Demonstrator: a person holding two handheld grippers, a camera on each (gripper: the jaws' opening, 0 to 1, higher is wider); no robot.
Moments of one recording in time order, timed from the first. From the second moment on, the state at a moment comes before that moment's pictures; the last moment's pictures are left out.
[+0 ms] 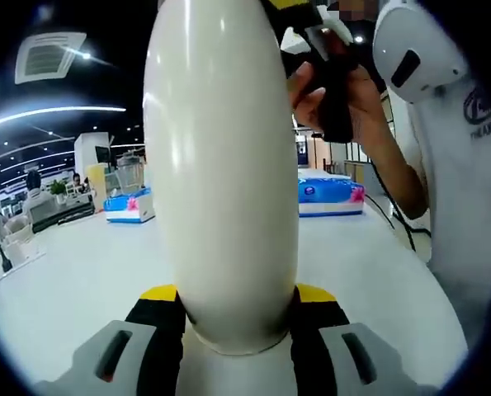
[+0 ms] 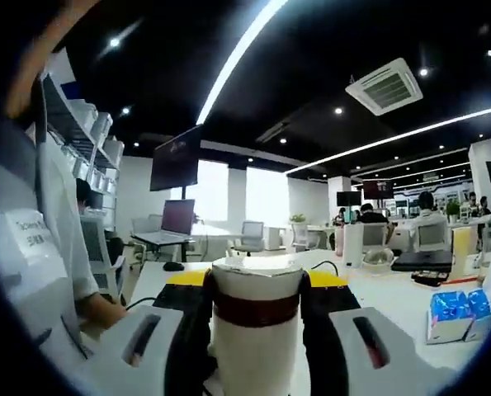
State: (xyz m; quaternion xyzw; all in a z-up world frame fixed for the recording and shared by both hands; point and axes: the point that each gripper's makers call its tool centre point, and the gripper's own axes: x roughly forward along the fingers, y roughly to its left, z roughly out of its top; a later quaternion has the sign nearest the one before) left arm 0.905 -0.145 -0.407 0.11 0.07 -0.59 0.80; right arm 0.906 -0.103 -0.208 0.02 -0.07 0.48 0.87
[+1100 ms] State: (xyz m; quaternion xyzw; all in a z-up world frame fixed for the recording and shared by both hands) left arm 0.905 -0.146 -0.410 0.11 0.08 -0.59 0.80; right arm 0.901 -0.102 -0.212 0.03 -0.07 0.58 0.81
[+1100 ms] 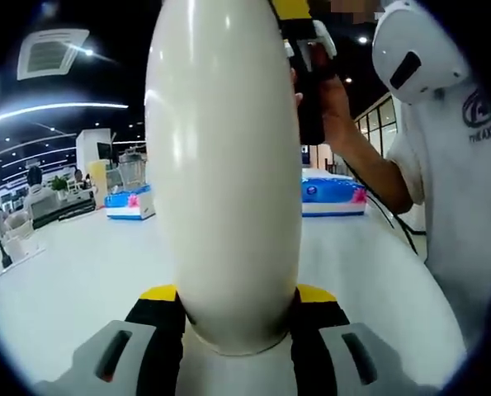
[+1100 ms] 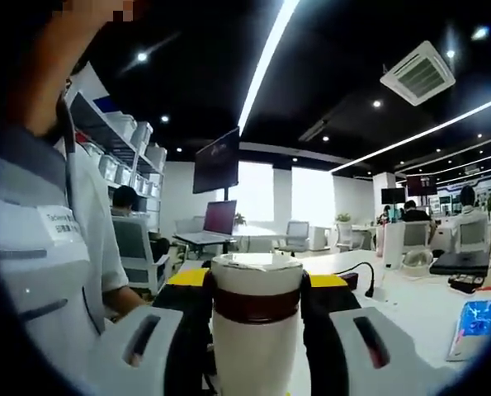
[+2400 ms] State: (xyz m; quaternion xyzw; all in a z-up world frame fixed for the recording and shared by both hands) left arm 0.908 -0.144 -0.410 0.11 0.08 -0.59 0.80; right arm 0.909 -0.113 -0.219 0.00 -0.03 0.25 0.97
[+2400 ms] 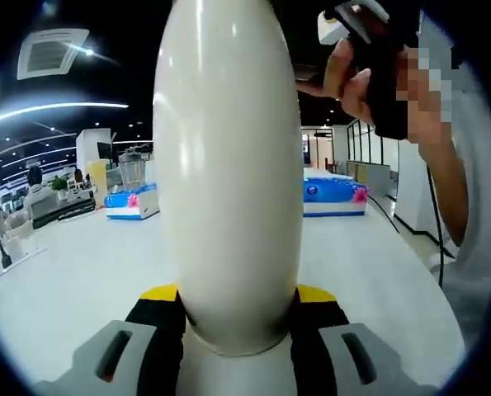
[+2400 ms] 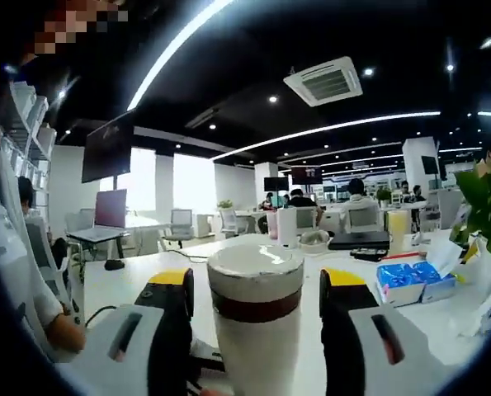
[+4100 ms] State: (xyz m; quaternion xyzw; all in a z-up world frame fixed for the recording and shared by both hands) left arm 0.908 -0.143 -0.410 0.11 0.08 -0.58 0.80; right arm 0.910 -0.116 -0.208 -0.02 -0.07 0.21 0.98
